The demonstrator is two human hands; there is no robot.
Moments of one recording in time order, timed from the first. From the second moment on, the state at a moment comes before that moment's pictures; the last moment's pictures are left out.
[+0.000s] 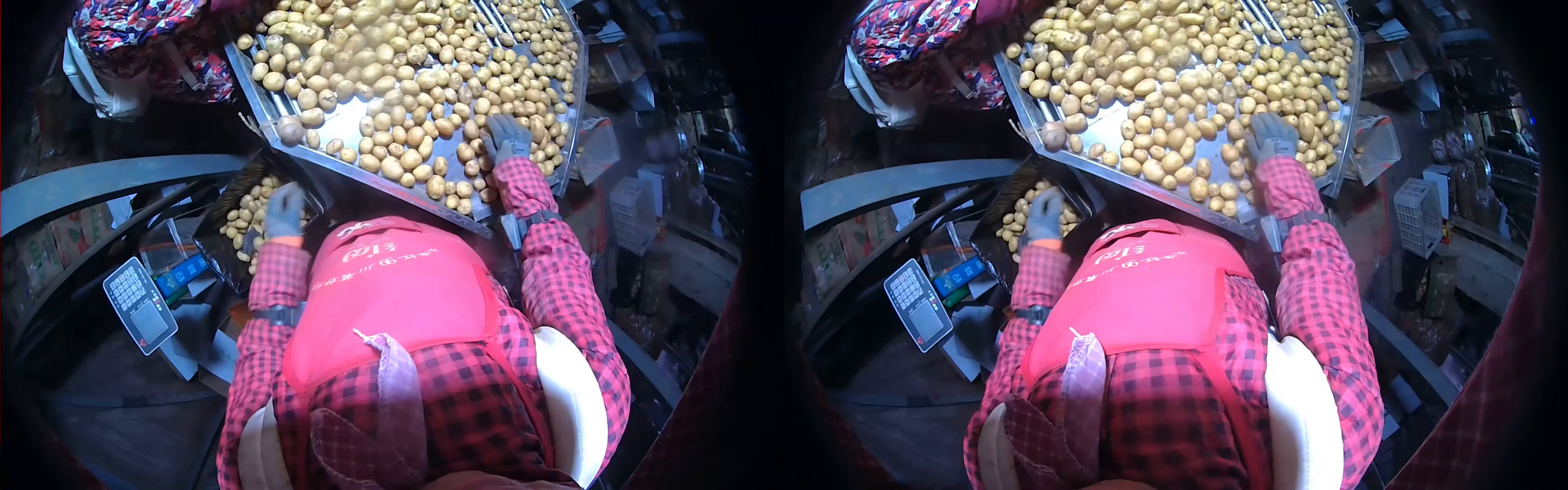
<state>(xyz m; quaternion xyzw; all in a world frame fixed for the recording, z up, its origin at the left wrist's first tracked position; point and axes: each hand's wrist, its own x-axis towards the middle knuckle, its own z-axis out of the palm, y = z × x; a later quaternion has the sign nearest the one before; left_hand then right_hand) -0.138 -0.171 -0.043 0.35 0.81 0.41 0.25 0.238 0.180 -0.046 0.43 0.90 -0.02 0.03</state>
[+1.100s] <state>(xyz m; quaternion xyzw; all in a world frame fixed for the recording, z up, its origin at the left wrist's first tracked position) 0.020 0.052 -0.033 0.62 0.68 -0.14 0.37 0.334 0.116 -0.033 0.56 0.23 -0.74 -0.30</state>
